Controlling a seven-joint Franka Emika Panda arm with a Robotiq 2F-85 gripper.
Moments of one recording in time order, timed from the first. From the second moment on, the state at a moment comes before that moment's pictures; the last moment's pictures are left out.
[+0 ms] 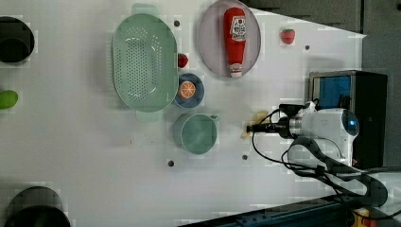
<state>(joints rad) -0.03 0.40 -0.04 -2.47 -0.02 1.18 -0.79</state>
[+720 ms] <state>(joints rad) -0.04 0.21 -0.06 -2.47 -0.03 1.02 -0.80</state>
